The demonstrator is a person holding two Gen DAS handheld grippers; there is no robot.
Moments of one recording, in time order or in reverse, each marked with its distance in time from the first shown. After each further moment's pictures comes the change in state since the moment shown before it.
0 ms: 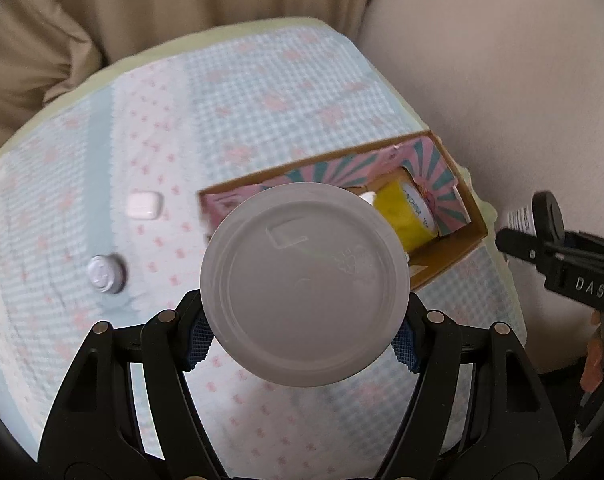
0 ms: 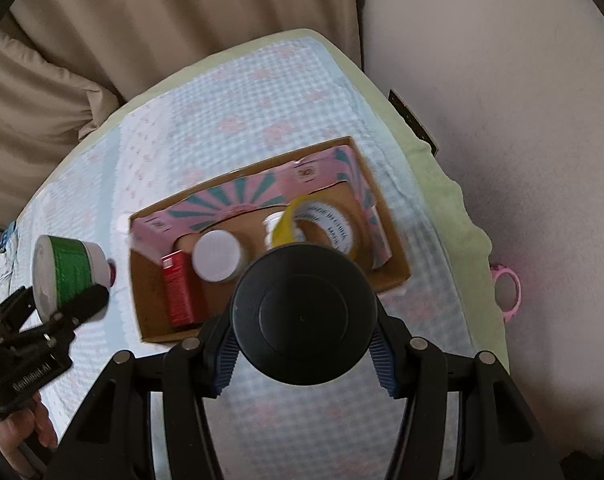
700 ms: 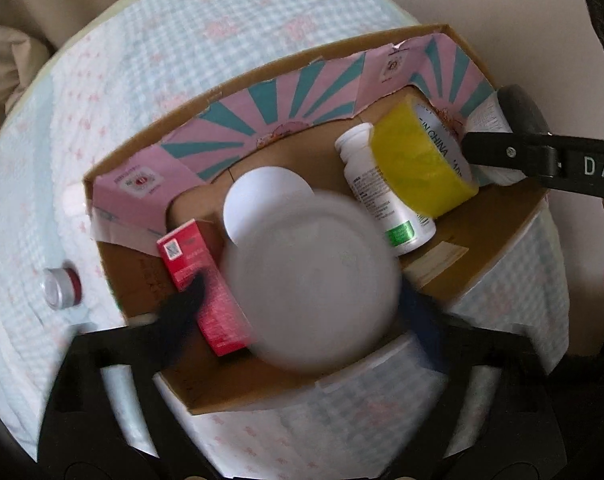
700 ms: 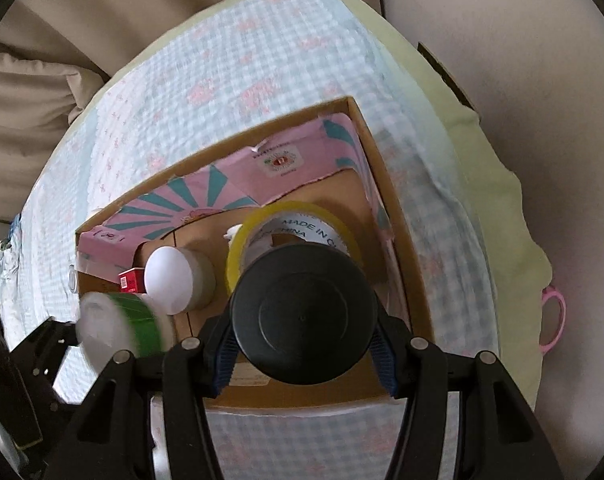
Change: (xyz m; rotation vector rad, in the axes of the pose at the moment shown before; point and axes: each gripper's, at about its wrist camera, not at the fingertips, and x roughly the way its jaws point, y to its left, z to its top) left arm 0.116 -0.050 0.003 0.133 0.208 0.069; right arm 0.111 -0.038 0.047 -0.002 0.150 0.104
